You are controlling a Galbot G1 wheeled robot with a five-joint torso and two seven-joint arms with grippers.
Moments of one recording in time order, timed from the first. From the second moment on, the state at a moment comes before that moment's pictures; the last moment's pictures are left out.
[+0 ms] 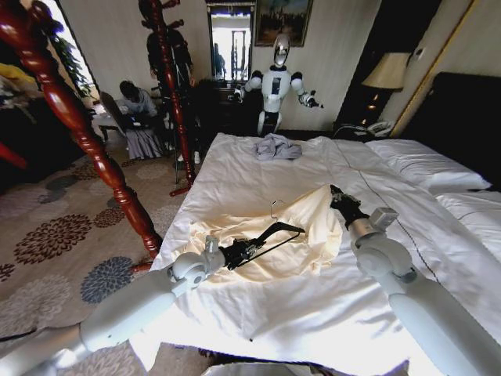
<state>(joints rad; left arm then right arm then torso) 0.61 -0.88 0.43 -1.82 -0.92 0.20 0.10 -1.15 0.76 0.51 2.14 0.93 -0.22 0.44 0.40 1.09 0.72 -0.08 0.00</state>
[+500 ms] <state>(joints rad) 0.58 -0.99 0.47 -1.71 -0.91 0.20 0.10 -1.22 0.78 0.52 2.22 0.97 -0.24 0.46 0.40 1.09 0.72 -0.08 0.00</state>
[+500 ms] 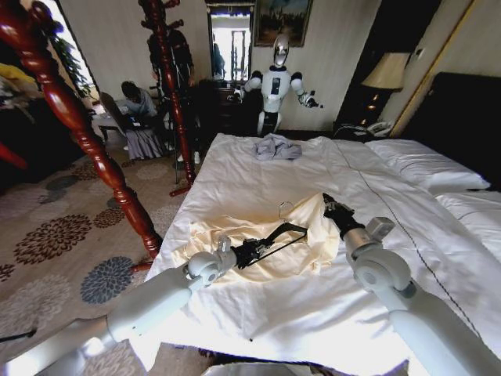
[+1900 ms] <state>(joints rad) 0.54 -1.08 0.50 -1.70 -0.91 0.19 0.06 -1.34 0.82 0.47 2.31 0.96 -0.34 0.46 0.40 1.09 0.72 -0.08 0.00</state>
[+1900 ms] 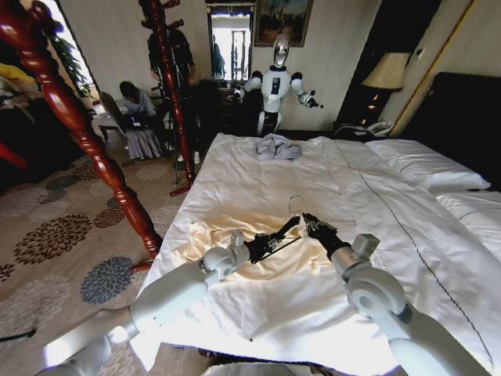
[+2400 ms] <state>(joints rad) 0.55 -1.07 0.49 -1.74 -0.93 0.18 0.05 -1.43 0.80 0.61 2.24 0.82 -0.27 0.42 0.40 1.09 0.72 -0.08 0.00</state>
